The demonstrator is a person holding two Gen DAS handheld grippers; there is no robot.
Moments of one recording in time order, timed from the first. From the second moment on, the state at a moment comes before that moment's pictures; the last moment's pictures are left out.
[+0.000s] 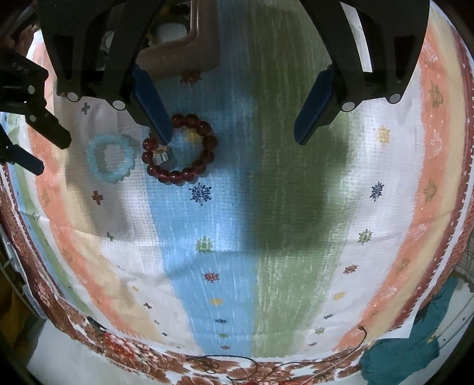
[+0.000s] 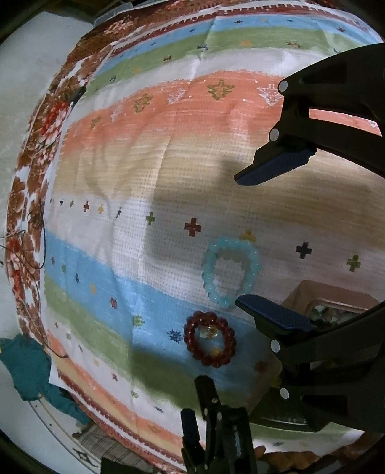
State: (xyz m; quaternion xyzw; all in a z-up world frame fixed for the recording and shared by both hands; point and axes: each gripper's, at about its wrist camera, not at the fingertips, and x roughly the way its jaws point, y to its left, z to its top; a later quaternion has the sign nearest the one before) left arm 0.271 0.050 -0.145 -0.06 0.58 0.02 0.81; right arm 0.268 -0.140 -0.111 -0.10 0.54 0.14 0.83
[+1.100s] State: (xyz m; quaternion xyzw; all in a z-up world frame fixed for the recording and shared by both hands) left arm 0.294 0.050 -0.179 -0.04 0.60 0.00 0.80; right arm 0.297 -0.130 -0.160 -0.13 0.58 0.14 0.79
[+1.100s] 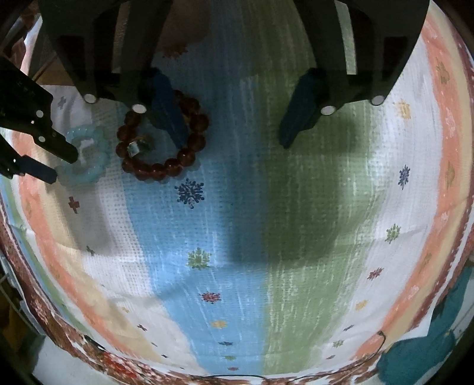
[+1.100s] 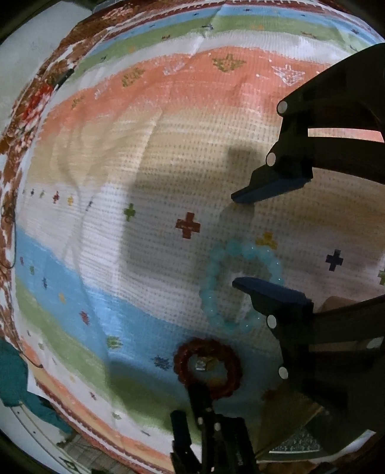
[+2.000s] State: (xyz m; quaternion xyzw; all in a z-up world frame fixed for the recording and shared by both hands) left arm 0.280 0.063 -0.100 -0.04 0.53 0.03 0.84; right arm 0.282 -0.130 -0.131 -0.14 0.54 0.16 0.81
